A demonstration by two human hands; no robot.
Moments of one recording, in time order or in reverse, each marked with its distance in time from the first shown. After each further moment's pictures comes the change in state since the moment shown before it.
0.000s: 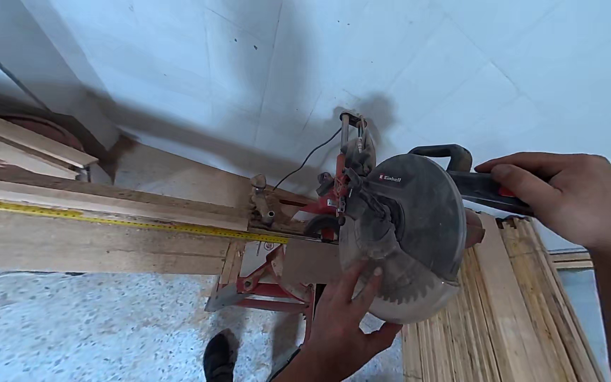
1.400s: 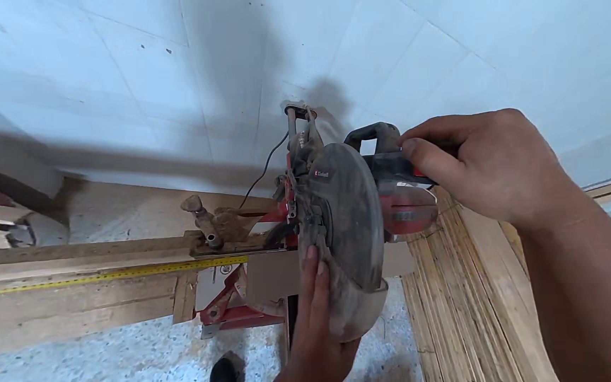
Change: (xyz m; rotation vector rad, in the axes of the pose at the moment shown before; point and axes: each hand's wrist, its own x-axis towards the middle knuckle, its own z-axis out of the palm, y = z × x) left_hand 0.016 0.019 0.041 -0.073 0.023 0.019; right_hand 0.002 0.004 0.005 -0.004 0.054 -0.031
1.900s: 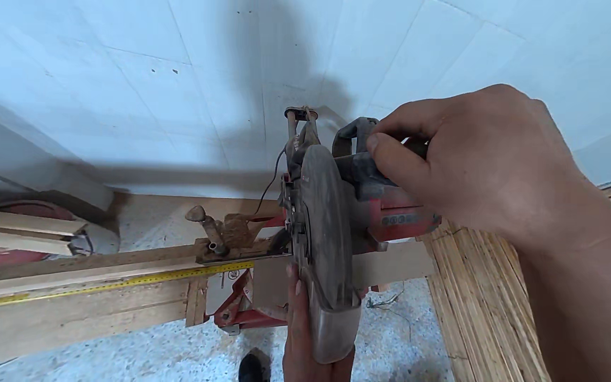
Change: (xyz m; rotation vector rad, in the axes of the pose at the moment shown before) left_hand -0.012 0.019 0.006 0.133 0.067 -0.127; right_hand -0.001 0.000 0.000 -0.032 0.035 -0.003
